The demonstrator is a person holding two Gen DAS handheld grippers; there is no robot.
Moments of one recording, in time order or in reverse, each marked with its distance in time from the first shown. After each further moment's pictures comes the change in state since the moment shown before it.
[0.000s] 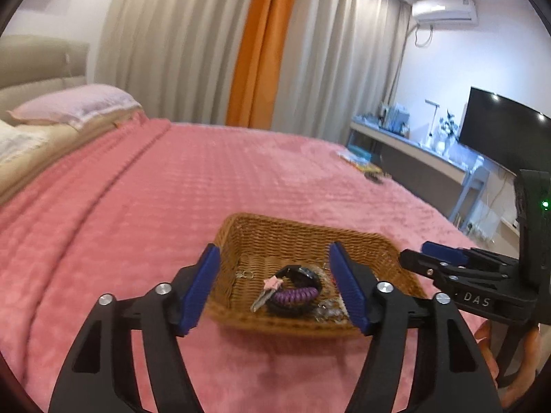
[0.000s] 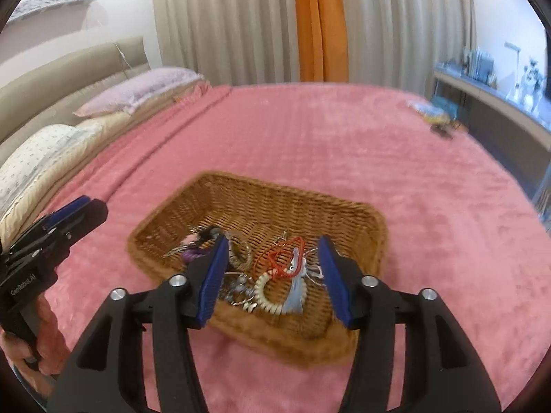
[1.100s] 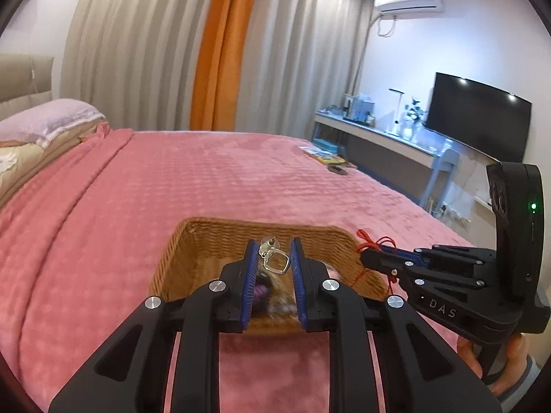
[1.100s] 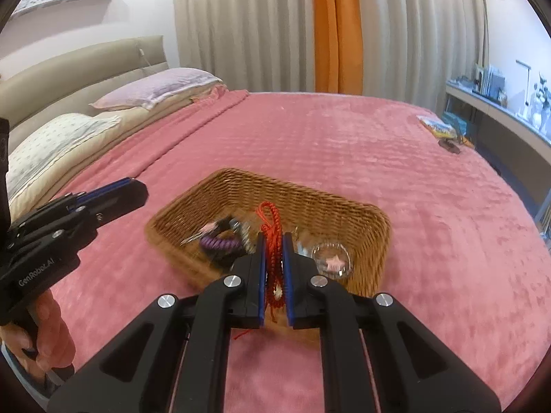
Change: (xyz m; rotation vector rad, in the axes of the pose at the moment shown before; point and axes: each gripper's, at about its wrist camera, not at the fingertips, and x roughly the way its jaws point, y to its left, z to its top) left arm 0.023 -0.030 0.006 0.083 0.038 -0.133; right arm 0.006 0.002 -0.003 -0.052 0.007 0.041
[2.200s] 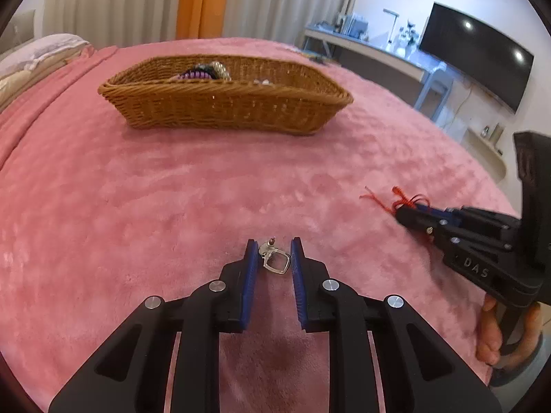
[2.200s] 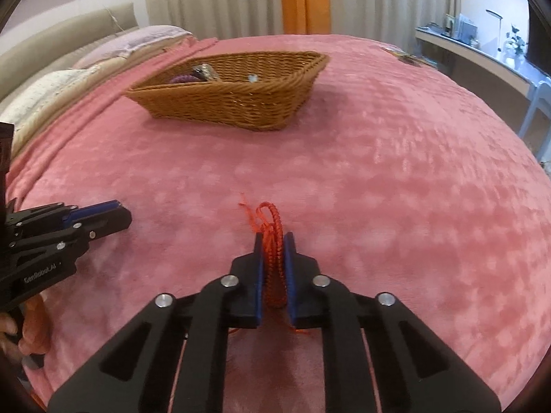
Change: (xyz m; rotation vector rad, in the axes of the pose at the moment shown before) left arm -0.026 -0.051 -0.166 -0.009 0.330 -0.046; right arm -0.058 -0.026 -0.185 0.071 0.161 -0.078
